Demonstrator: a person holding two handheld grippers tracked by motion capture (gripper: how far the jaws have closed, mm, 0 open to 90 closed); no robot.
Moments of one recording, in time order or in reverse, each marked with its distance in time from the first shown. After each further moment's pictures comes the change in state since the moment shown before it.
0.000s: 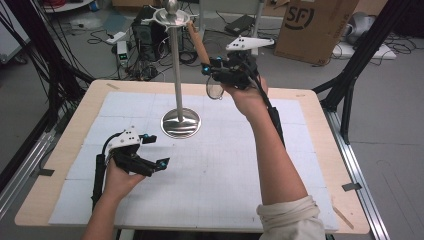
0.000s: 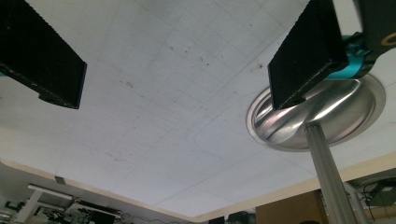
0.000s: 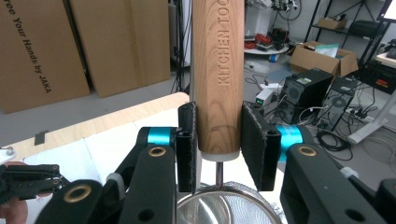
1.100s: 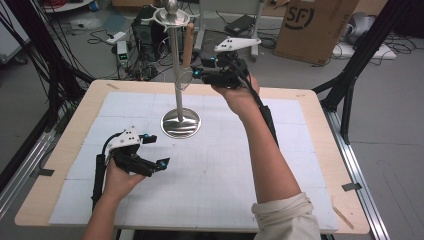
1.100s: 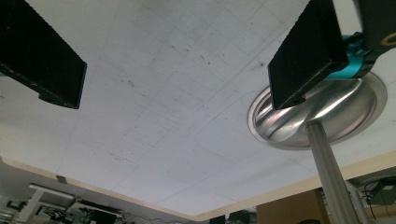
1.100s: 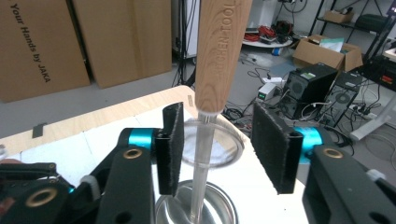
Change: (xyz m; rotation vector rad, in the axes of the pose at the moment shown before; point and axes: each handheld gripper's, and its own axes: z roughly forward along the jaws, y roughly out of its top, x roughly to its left) left arm -0.001 0.001 0.000 -0.003 -0.003 0.001; right arm 0.010 0.002 0.016 0.036 0.008 -0.025
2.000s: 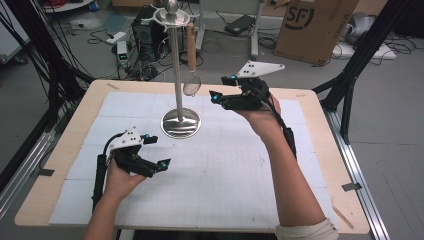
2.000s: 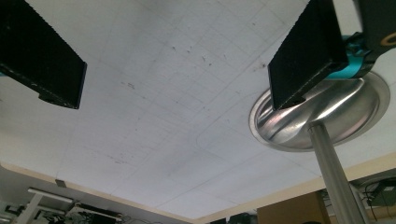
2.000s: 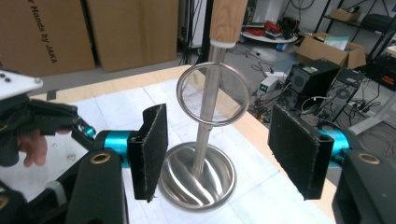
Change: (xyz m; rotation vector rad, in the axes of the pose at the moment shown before) left arm -0.002 0.000 0.002 0.011 -0.001 0.004; right arm 0.003 -0.048 -0.051 0.024 0.018 -0.052
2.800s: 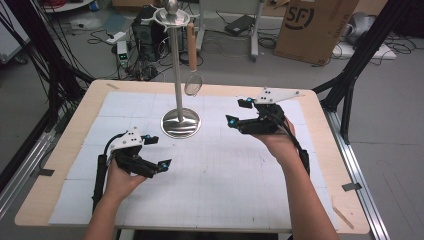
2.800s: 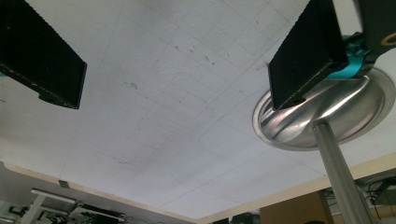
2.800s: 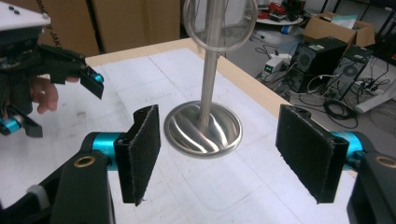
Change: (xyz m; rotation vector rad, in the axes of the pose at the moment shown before) left arm -0.001 0.000 0.001 -0.001 -0.010 0.006; right arm 0.002 -0.063 -0.031 0.041 0.015 0.047
